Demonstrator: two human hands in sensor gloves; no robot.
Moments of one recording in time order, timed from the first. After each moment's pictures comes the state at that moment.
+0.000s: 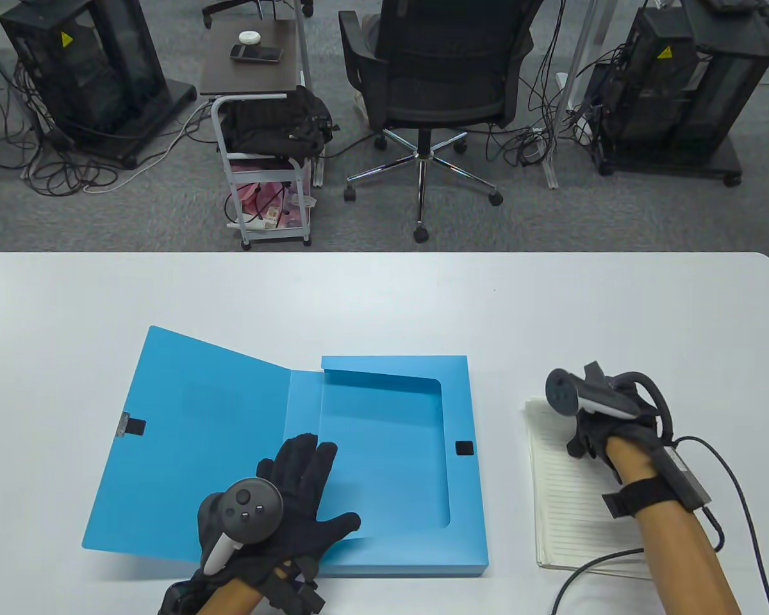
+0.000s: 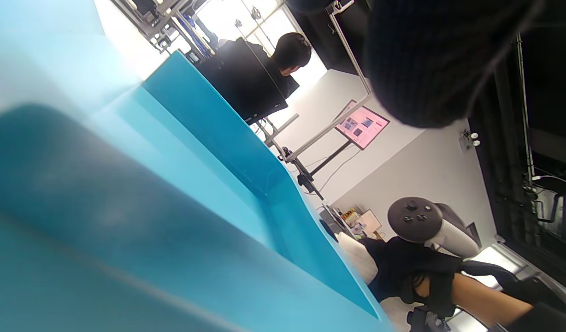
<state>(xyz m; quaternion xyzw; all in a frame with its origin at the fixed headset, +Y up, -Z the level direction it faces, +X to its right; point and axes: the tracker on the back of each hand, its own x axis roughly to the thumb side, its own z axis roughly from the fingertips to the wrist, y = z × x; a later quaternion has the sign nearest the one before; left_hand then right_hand) -0.181 -0.733 -0.229 -0.05 -0.16 0.41 0.90 0.256 -0.733 -0.374 -0.10 -0.05 -0.97 0.20</state>
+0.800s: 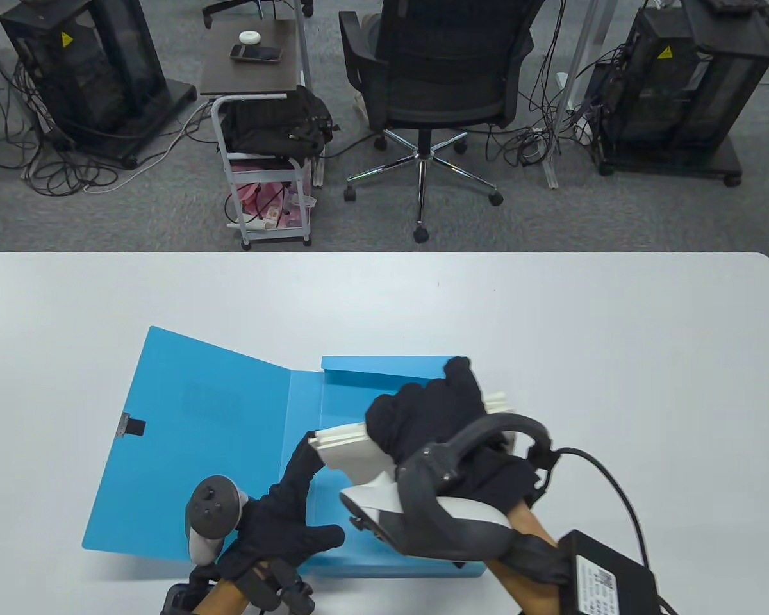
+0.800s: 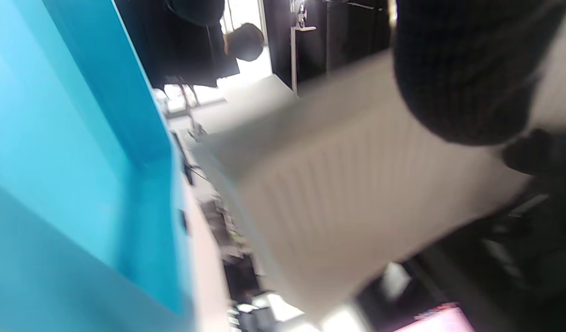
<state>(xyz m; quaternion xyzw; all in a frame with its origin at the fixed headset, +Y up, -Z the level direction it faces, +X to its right) -0.197 -0.741 -0.236 -0.05 -0.27 0.63 0.72 -0.014 -0.480 -0.198 -0.30 0.21 -0.91 0.19</state>
